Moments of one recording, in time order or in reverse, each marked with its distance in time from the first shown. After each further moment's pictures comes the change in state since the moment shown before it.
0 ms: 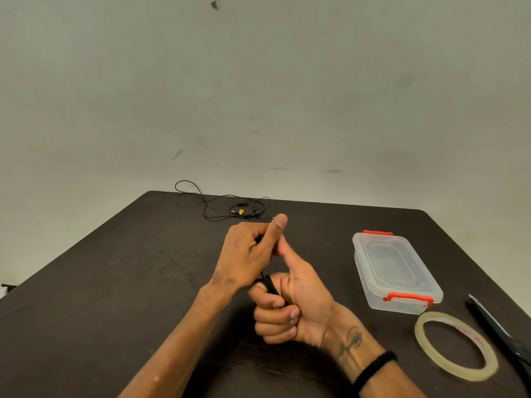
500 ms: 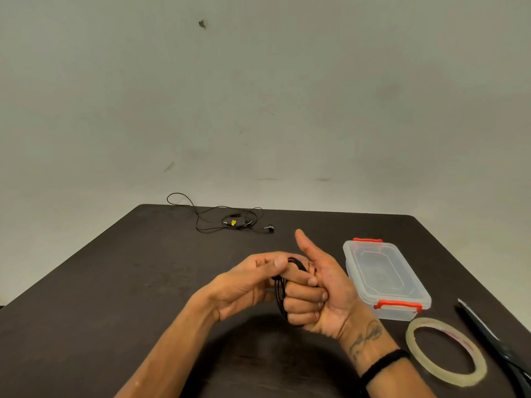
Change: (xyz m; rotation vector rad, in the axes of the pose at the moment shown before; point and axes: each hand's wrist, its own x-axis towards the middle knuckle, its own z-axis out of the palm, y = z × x) left_hand -0.006 -0.004 0.007 -0.788 -0.625 -0.498; right_hand -0.030 -0.025 -0.023 0.260 -0.091 -0.177
